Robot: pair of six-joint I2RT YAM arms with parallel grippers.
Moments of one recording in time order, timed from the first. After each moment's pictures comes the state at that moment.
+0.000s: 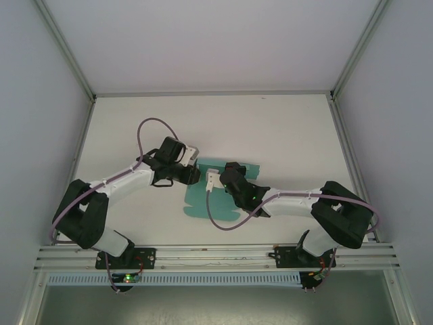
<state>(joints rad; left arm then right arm) -0.48 1.48 0.88 -0.38 0.36 -0.19 0.95 1.51 0.63 0.32 0.66 -1.03</state>
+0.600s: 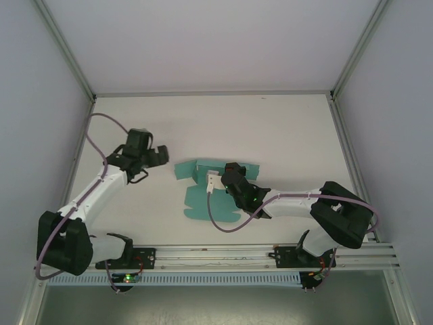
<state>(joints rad) -0.20 1.26 0.88 -0.52 -0.09 -0.45 0.95 1.51 0.60 0.37 0.66 -1.08</state>
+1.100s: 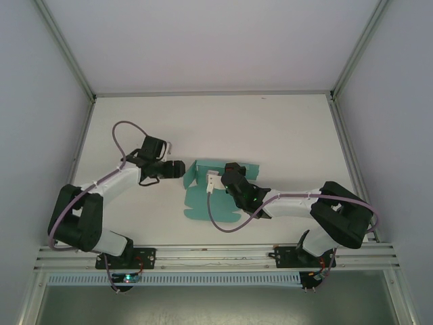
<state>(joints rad) -0.30 1.43 0.78 -0.38 0.29 -0.34 0.95 1.51 0.60 0.37 0.65 -1.08</state>
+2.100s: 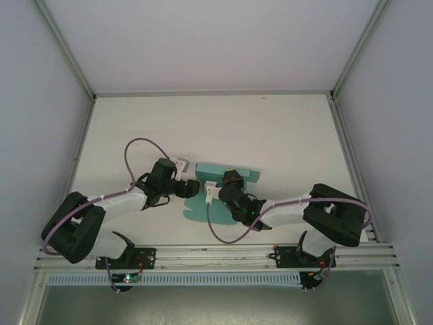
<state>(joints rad) -0.51 1.37 0.50 0.09 0.27 -0.32 1.09 1.55 0.51 0.54 0.88 -1.19</state>
